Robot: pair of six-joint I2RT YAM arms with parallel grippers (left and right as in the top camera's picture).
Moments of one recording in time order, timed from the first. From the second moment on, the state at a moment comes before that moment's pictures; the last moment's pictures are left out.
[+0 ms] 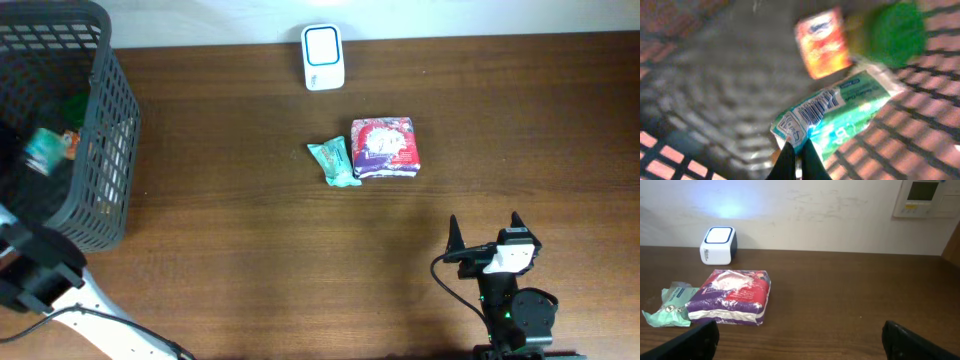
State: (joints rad) left arm 0.72 2.37 2.63 -1.59 0.28 -0.18; right arm -0.02 0.01 0.01 -0.08 -0.01 -0.03
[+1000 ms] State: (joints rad) left arm -0.25 2.25 2.81 -1.67 0.05 -0.63; right arm -0.02 0.01 0.01 -0.08 -0.01 -0.03
